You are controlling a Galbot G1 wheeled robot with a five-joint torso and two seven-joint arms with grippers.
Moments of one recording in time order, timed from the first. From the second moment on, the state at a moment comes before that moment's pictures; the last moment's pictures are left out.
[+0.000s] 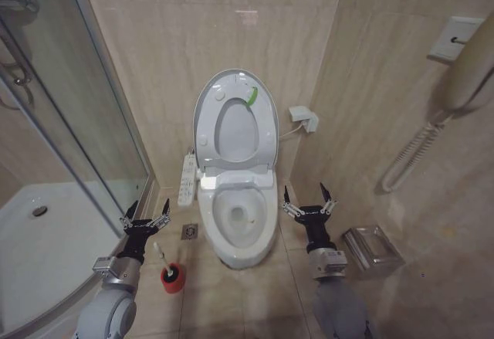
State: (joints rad) left arm 1.38 -1.21 -0.55 -1.97 -0.43 -0.08 -0.08; right arm -1.38 1.40 0.37 2.11 -0.08 0.03 0.25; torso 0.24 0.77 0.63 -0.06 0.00
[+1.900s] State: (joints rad) left arm 1.38 -1.21 -0.55 -1.97 -0.43 -0.08 -0.08; right arm -1.38 1.40 0.37 2.11 -0.08 0.03 0.25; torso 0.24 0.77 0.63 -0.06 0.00
